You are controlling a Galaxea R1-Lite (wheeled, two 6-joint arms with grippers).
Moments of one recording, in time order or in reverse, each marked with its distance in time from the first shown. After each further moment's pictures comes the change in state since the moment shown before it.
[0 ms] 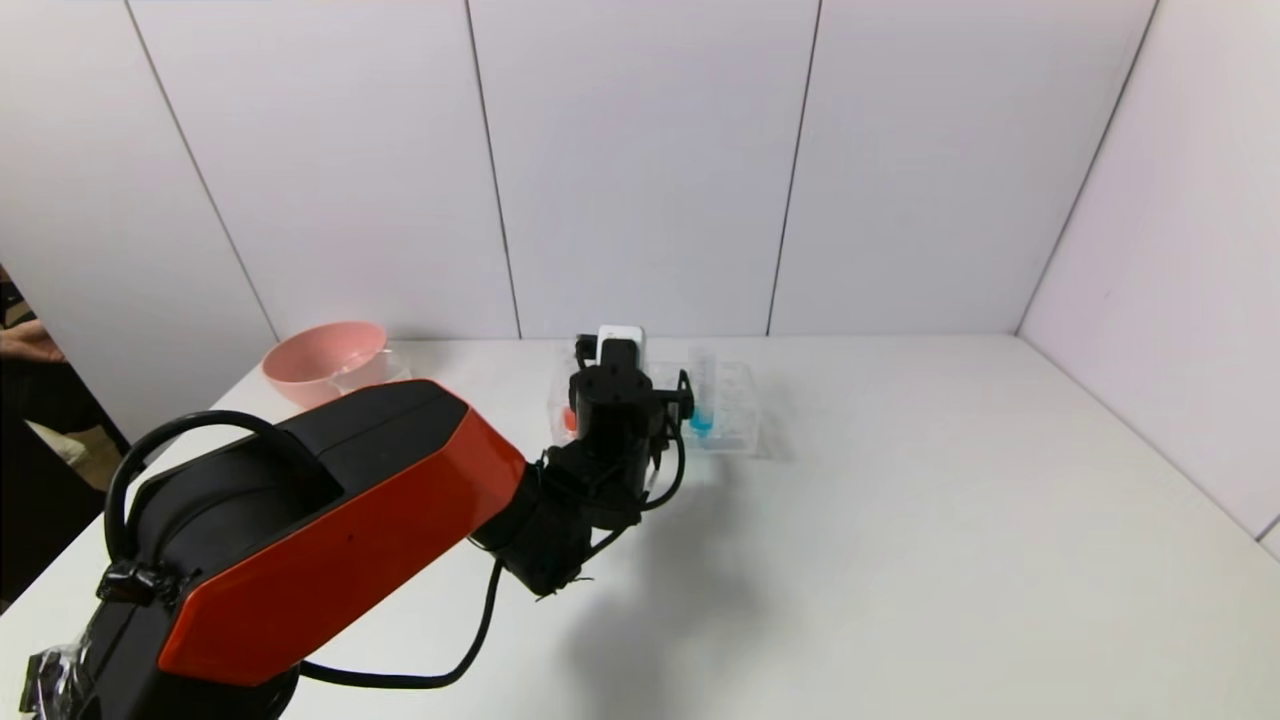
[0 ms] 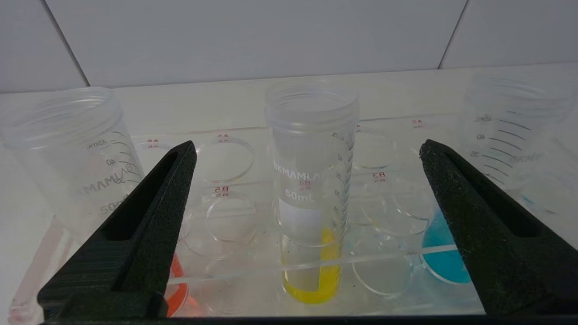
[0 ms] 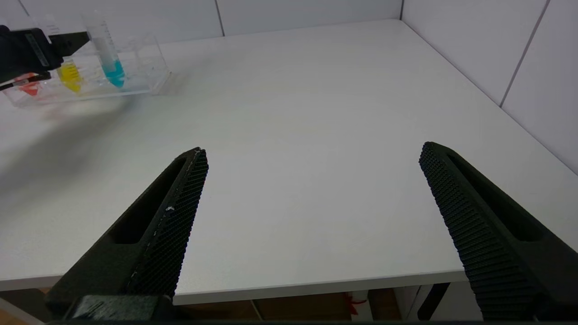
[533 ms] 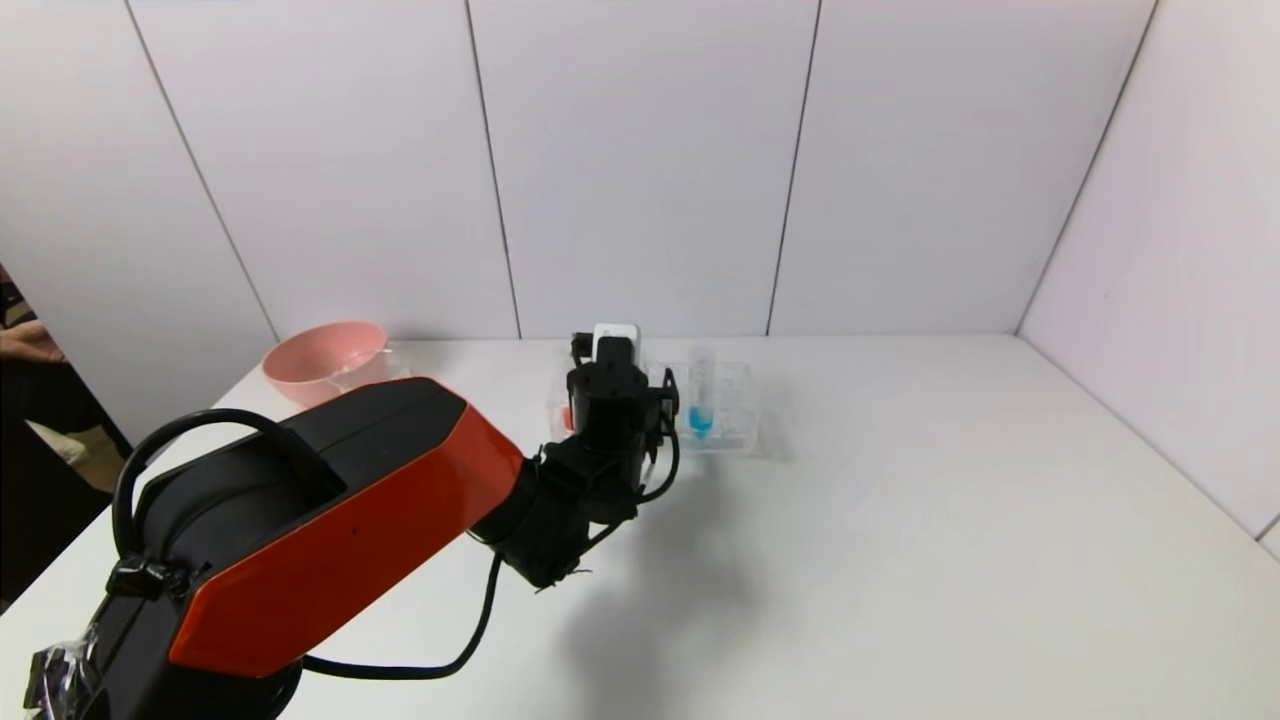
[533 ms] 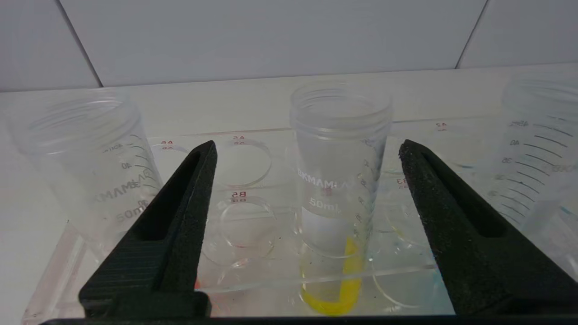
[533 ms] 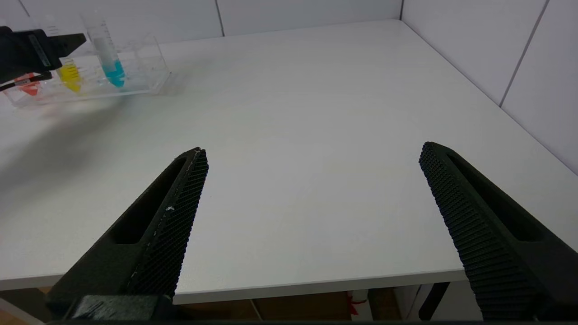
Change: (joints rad) left arm 0.014 0.009 -0.018 0.019 0.007 -0.001; right arm 0.000 0.000 0.000 0.000 0.000 0.000
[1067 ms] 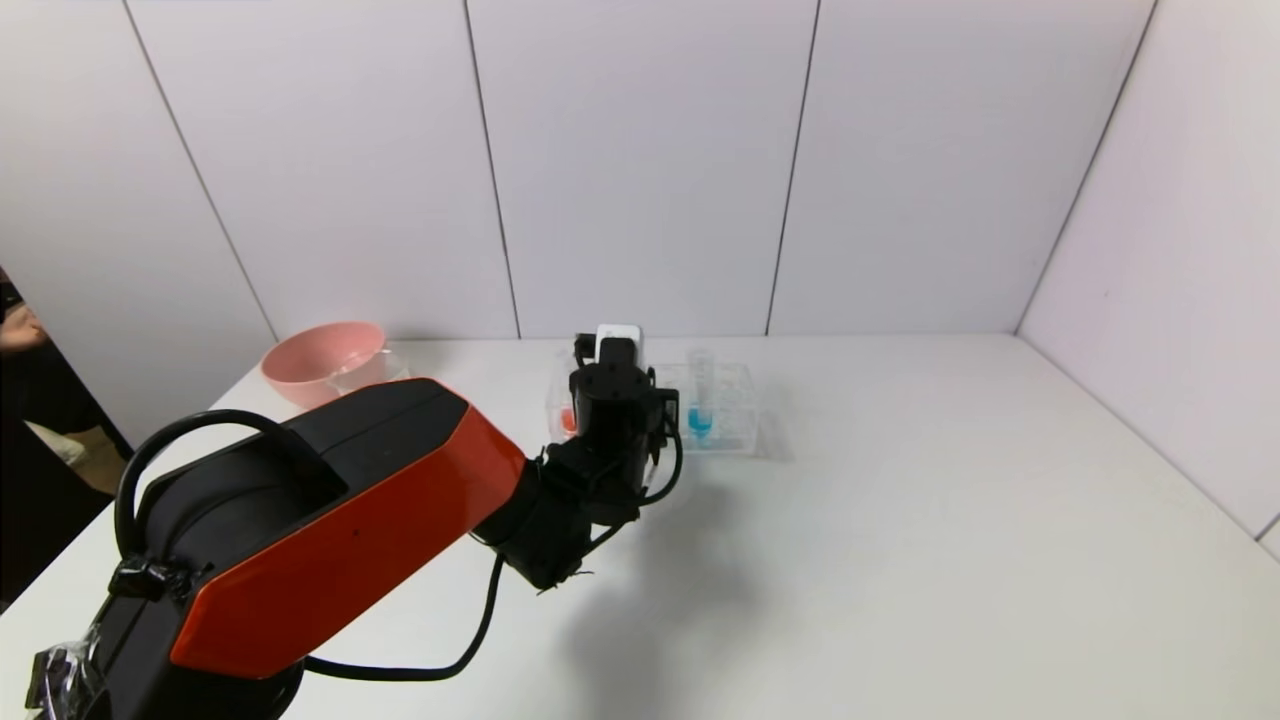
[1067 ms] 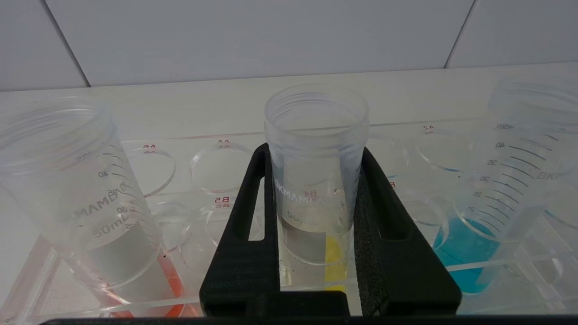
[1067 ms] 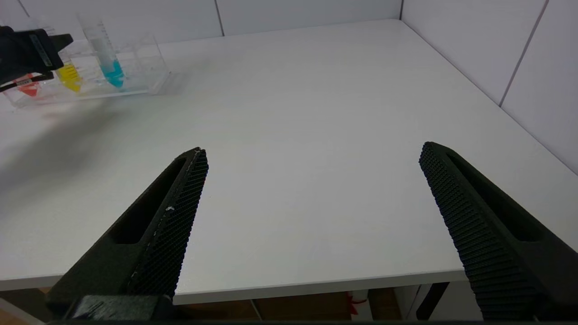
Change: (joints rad) left arm -0.003 0.000 0.000 -0.001 -0.006 -0.002; right arm 0.000 0.000 0.000 0.000 0.000 0.000
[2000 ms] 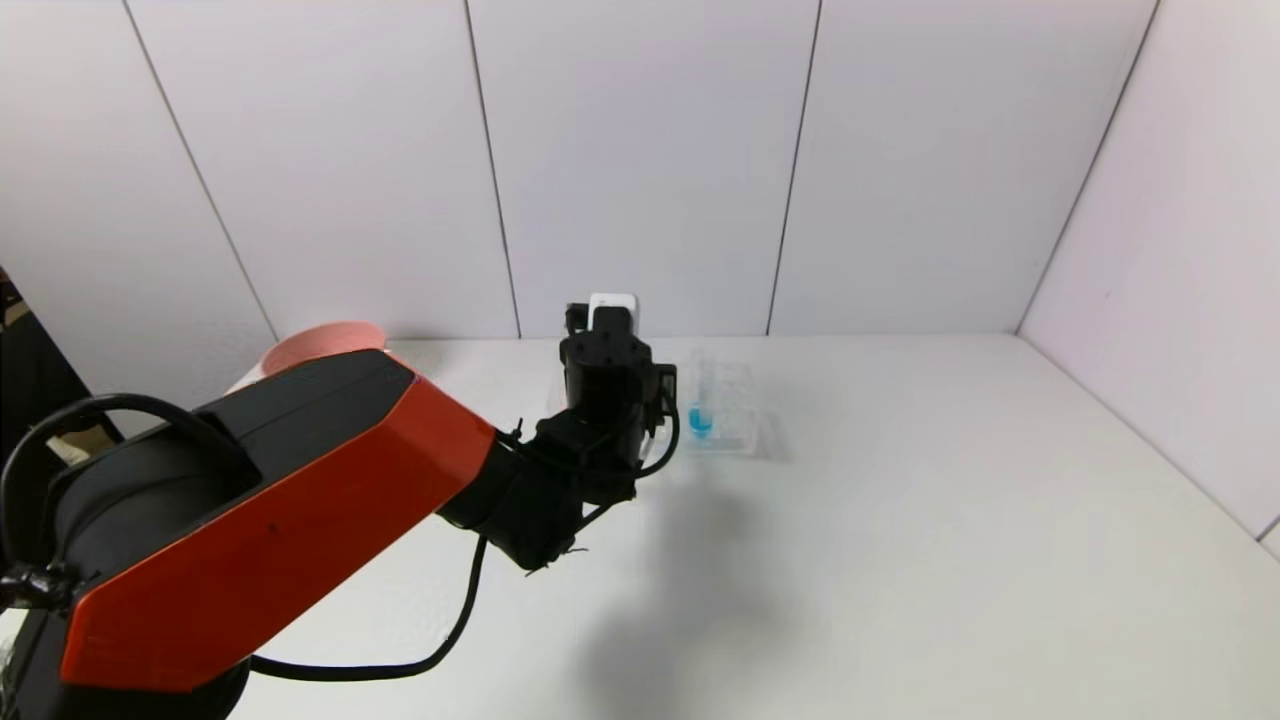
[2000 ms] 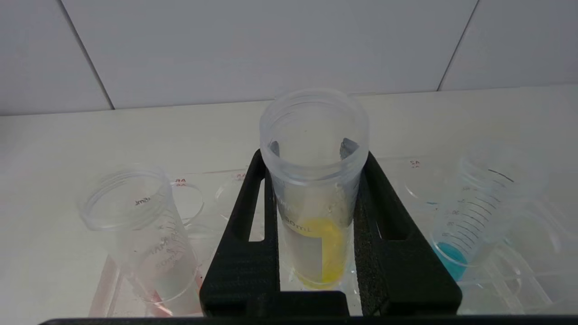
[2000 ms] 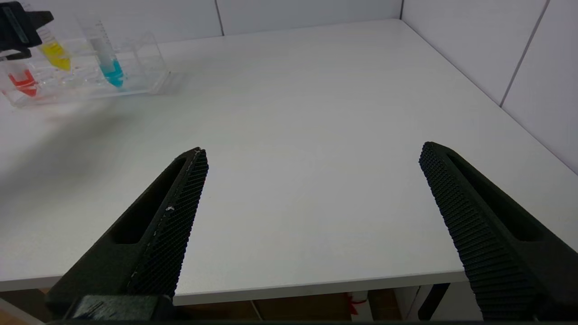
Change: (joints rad) left arm -0.012 -0.108 0.011 0.086 0.011 0.008; right arm 0.000 0.000 0.000 0.000 0.000 0.000
